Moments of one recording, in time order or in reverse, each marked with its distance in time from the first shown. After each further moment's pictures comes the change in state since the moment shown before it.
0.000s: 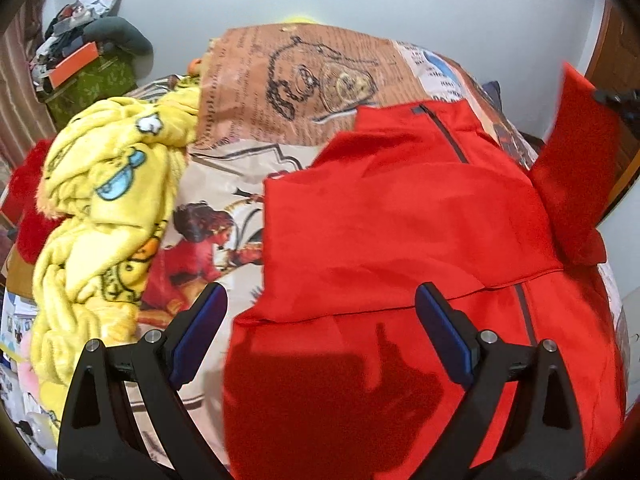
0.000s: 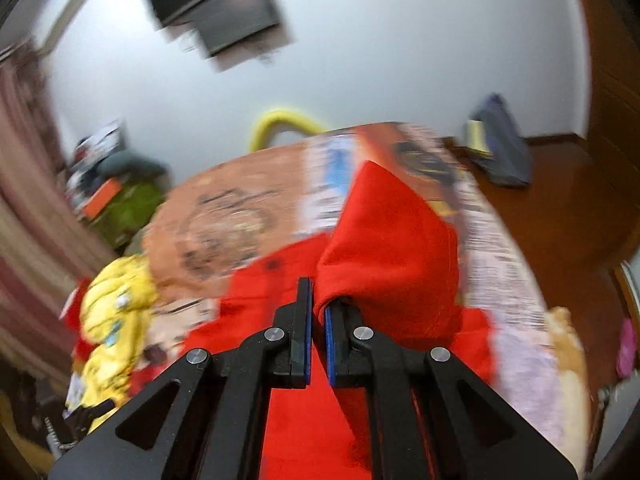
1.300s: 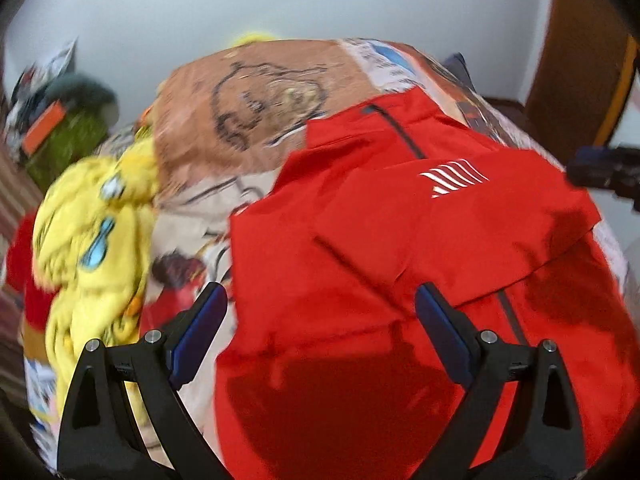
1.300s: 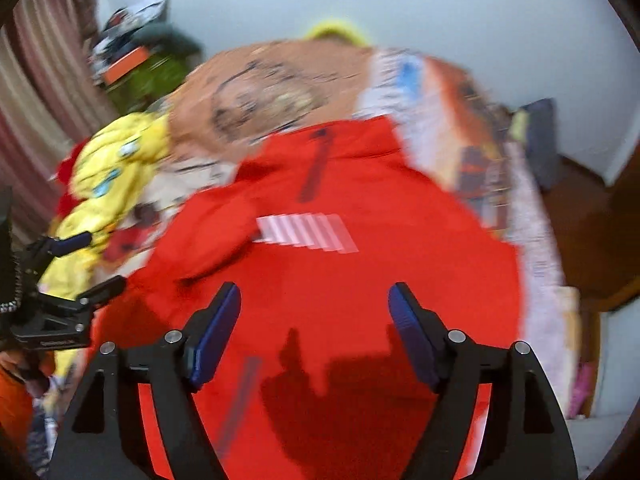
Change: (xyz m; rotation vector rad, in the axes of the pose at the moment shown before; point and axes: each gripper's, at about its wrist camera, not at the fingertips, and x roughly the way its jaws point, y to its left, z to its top) left arm 0.008 -0.064 0.021 0.239 -0.001 0.001; right arm 0.032 0.026 -0.088 -0.292 0.264 -0.091
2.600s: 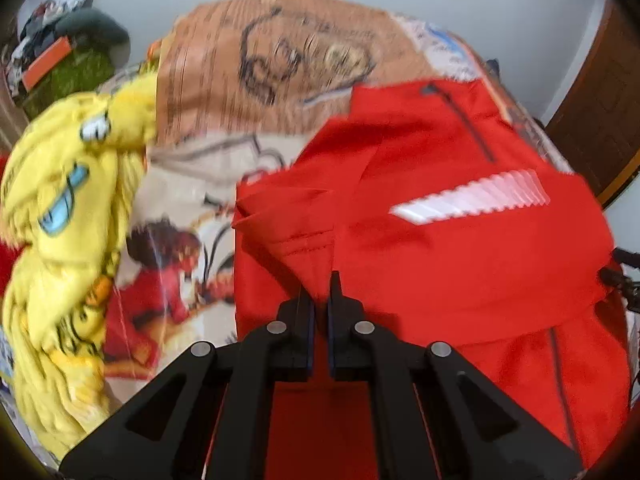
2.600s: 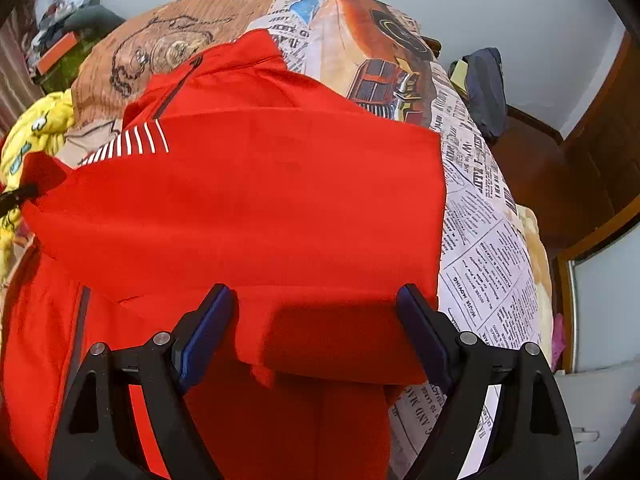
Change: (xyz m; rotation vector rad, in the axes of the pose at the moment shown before) left arm 0.072 0.057 -0.005 -0.210 0.110 -0.037; right arm 0.053 -0.079 -0.059 0.070 0.125 -0.162
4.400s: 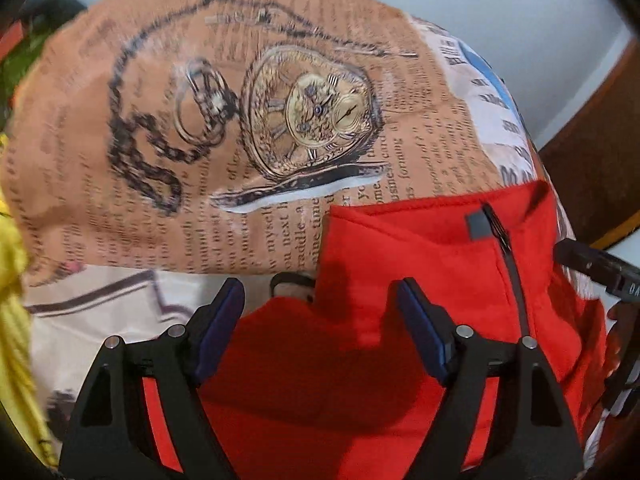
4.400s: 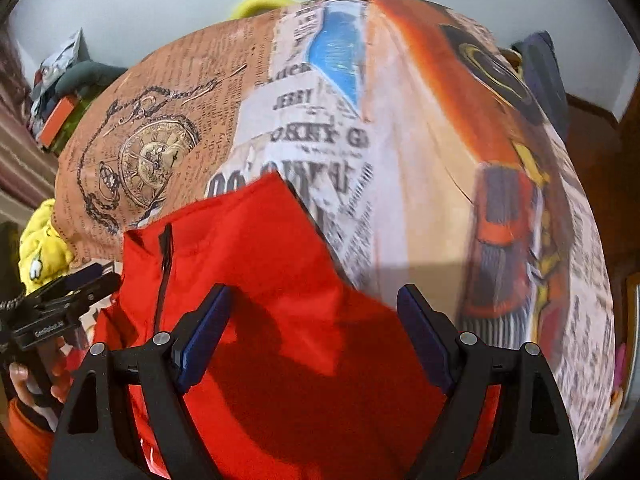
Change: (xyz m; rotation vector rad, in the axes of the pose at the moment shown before) left arm 0.144 -0.016 0.171 -0.091 0.059 -0.153; right arm 0.107 0.016 0.205 0.107 0.013 0.227
